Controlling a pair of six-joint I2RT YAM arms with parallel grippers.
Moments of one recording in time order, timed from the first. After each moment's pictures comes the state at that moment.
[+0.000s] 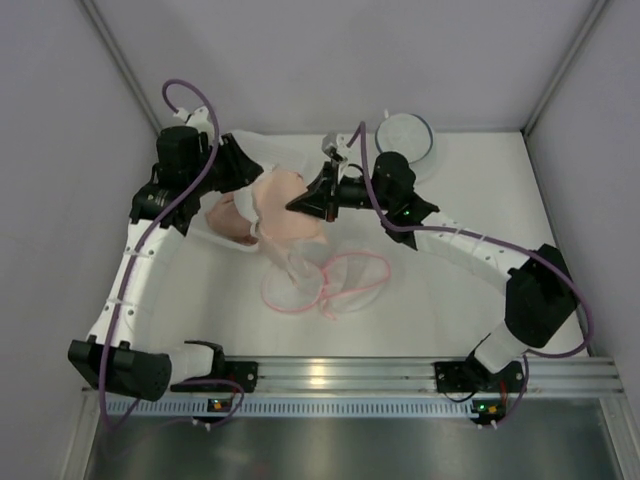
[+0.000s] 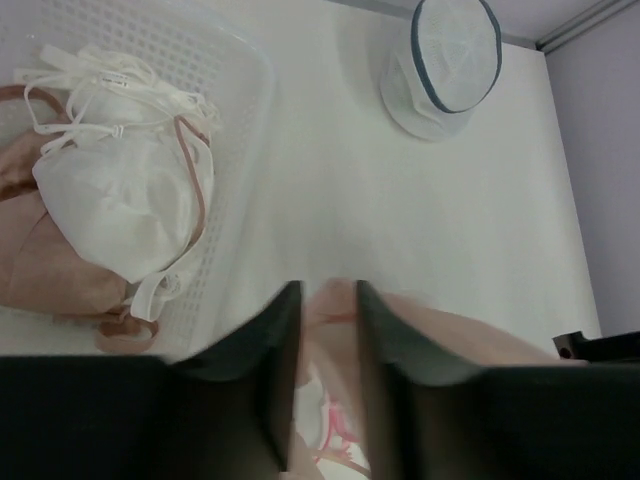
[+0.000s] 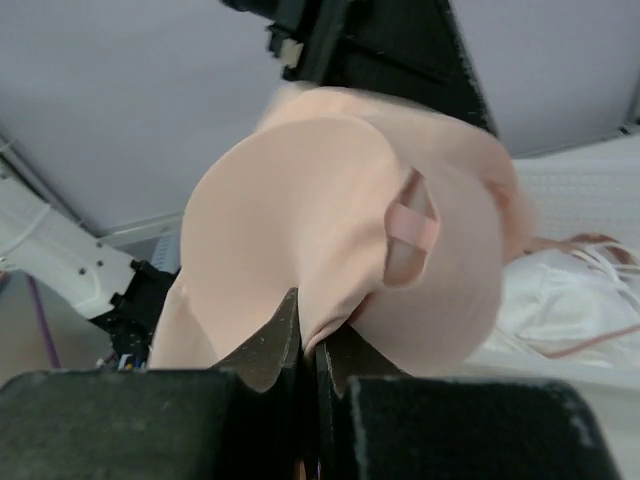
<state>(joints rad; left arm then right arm) -0.18 1.23 1.42 -0.61 0.22 -0.46 0.75 1.60 1.19 0.56 -0.81 0.31</state>
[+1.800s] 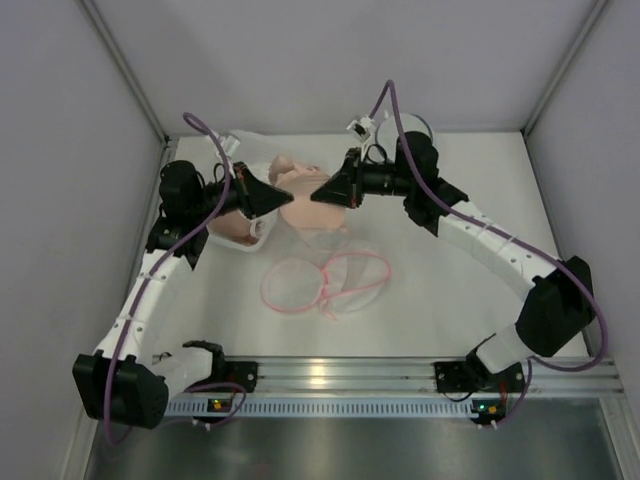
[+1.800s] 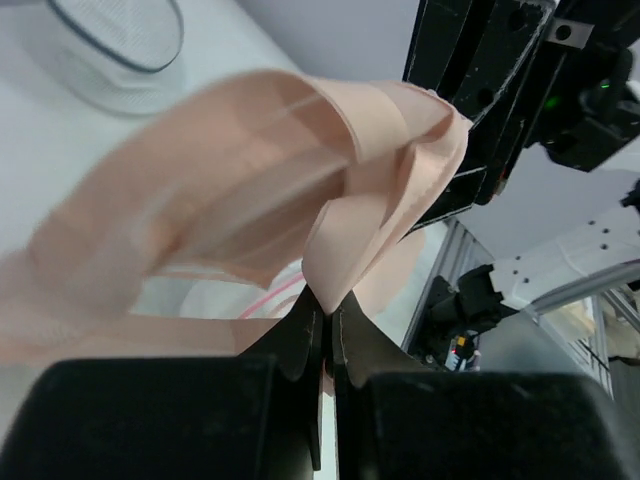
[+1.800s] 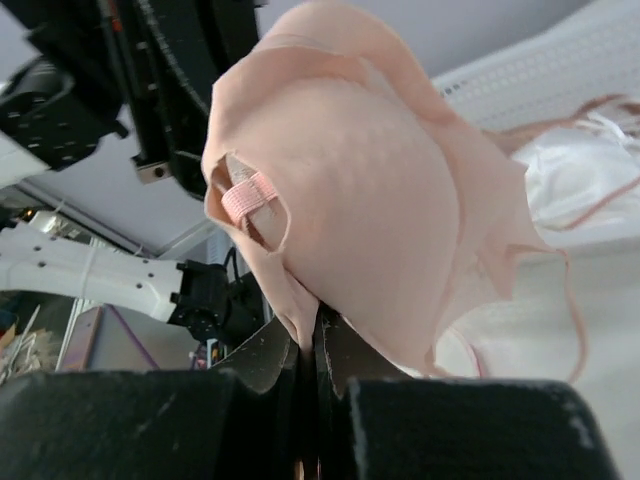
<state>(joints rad) -0.16 1.10 1.01 -0.07 0.88 -0.48 0.62 1.53 1.31 0.09 -0.77 0.47</state>
